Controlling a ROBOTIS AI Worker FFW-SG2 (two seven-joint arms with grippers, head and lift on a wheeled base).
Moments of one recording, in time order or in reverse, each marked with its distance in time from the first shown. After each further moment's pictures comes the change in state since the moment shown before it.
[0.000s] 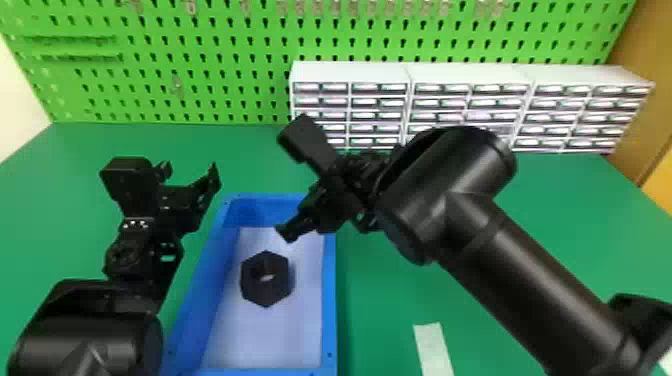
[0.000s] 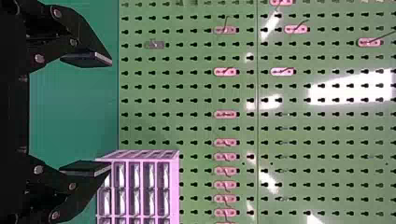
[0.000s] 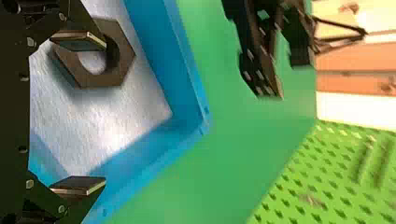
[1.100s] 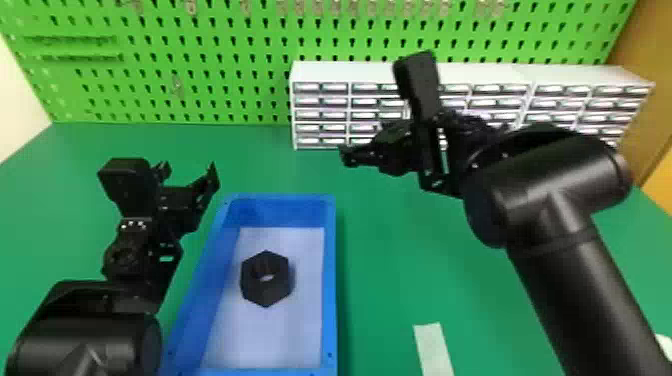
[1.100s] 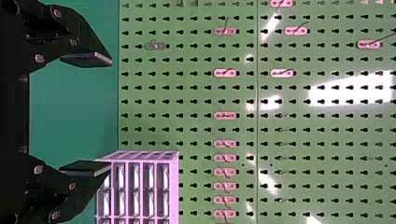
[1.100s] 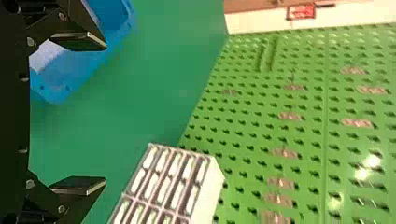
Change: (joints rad) left arm 0.002 0.000 0.003 -0.003 0.003 0.000 0.000; right arm 0.184 0.032 -0.422 -0.098 0.086 -0.224 -0.028
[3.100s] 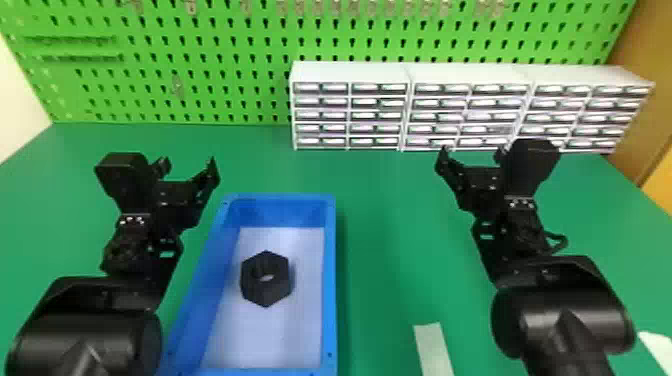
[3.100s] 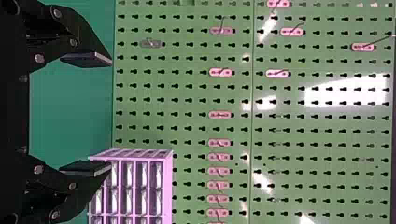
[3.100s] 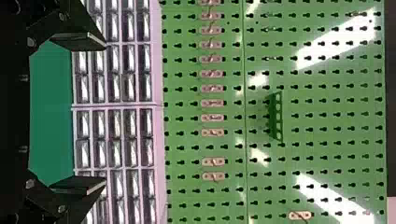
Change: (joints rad) left arm -0.007 0.000 -0.002 -0.009 0.018 0.000 0.000; right arm 0.314 0.070 -0.254 0.179 -0.019 -0.820 -0.458
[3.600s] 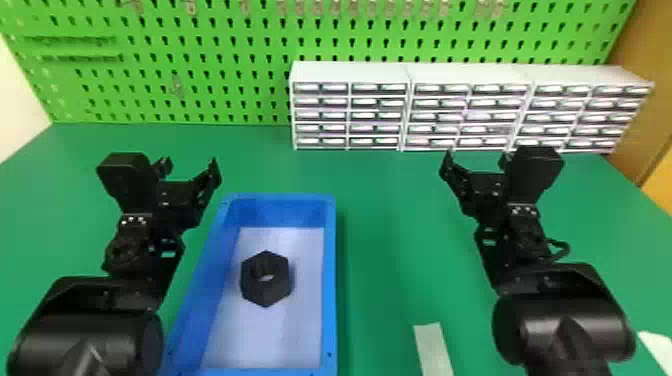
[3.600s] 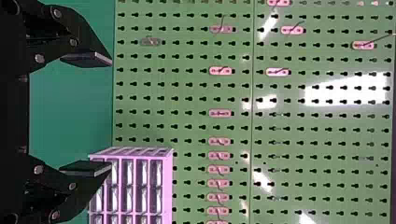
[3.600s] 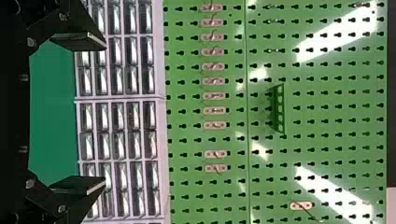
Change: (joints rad) left arm 0.000 0.000 -0.004 0.000 0.000 0.000 0.000; right arm 0.012 0.000 -0.010 0.017 -0.002 -0.028 -0.013
